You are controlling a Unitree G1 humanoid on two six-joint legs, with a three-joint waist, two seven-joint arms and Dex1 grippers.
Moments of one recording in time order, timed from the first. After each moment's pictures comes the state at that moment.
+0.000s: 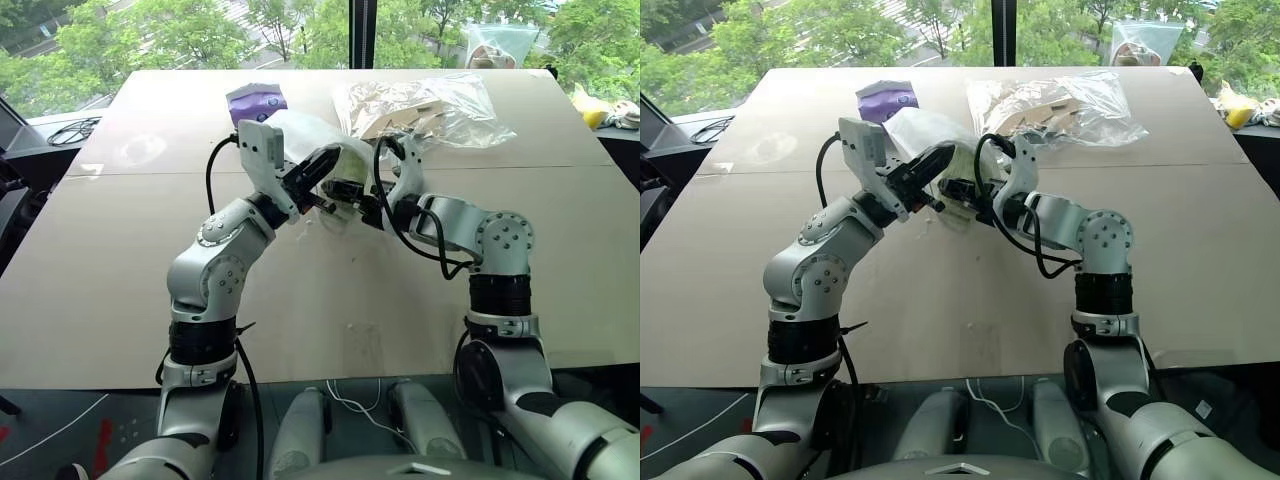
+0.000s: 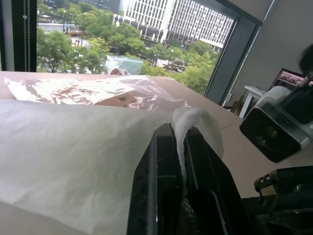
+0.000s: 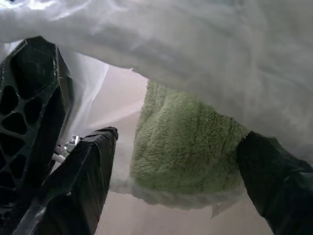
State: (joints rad) left arm -0.57 0.29 0.11 -0.22 -0.59 0.63 -0.41; right arm -0.82 0.07 -0.19 0.09 1.25 1.15 -0.44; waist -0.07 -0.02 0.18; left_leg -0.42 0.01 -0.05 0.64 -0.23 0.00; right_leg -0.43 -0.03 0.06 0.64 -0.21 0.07
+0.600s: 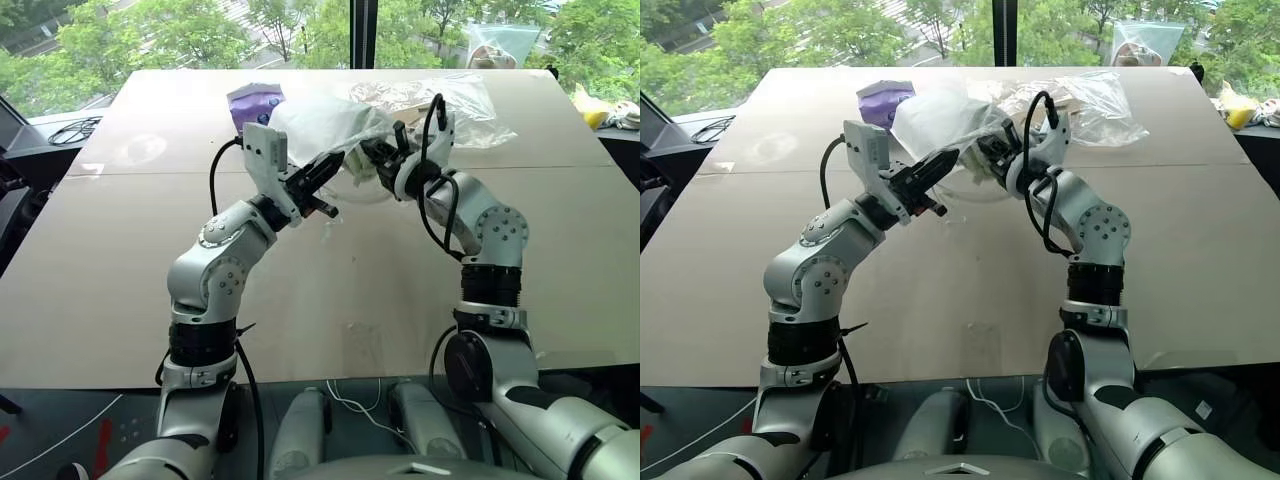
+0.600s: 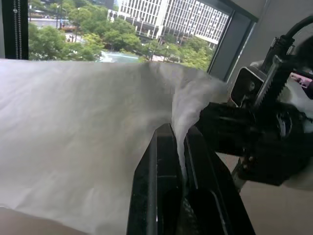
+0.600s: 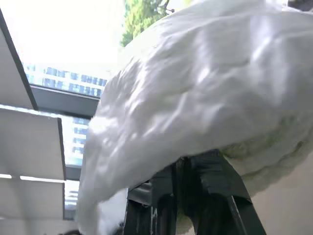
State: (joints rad) left arm -0.56 0.27 0.10 -0.23 -0.61 0.65 -0.44; right arm -0.90 0.13 -0.35 0.19 1.30 0.74 -0.44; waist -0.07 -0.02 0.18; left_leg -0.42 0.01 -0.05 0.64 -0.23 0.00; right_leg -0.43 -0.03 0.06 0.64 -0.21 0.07
